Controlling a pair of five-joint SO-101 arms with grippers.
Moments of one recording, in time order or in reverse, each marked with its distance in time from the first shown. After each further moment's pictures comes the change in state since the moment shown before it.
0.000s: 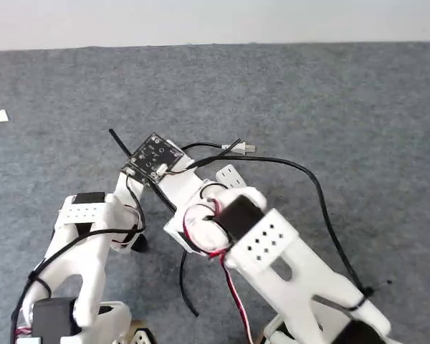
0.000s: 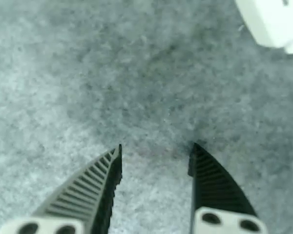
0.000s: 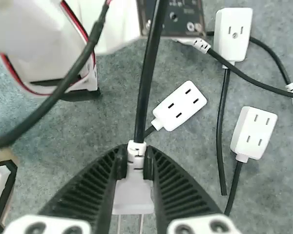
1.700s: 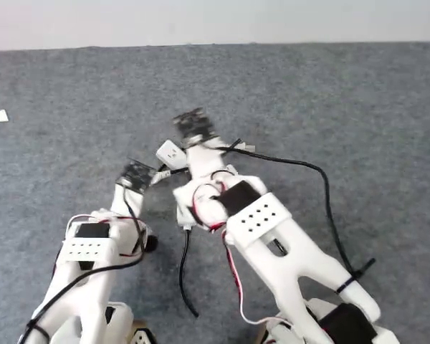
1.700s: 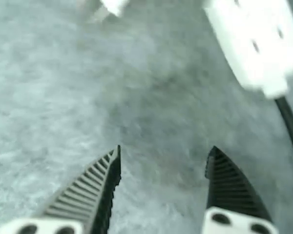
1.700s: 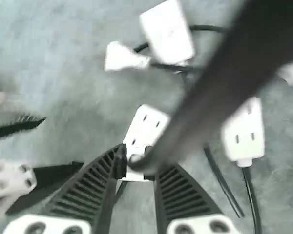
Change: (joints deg) left arm 2.0 -19.3 15.9 -14.0 14.4; right arm 10.8 7.1 9.5 -23.2 -20.7
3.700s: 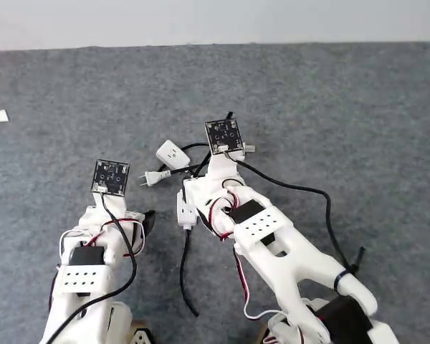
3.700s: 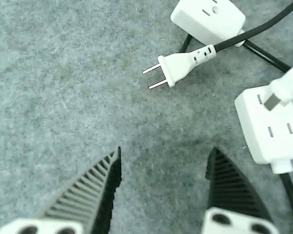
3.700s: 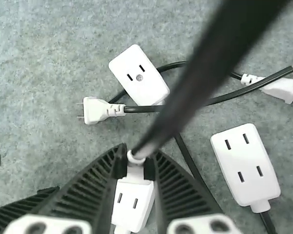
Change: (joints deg) left arm -1.2 -17.7 10.4 -9.8 9.5; right arm 2.5 3.7 16.8 -31.4 -4.8
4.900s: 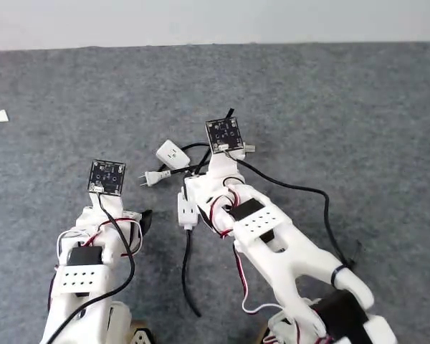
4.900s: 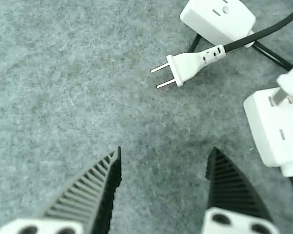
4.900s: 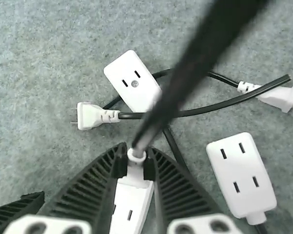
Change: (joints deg) left arm -1.4 0.0 0.0 0.0 0.0; right arm 0.9 3.3 -0.4 -3.2 2.0
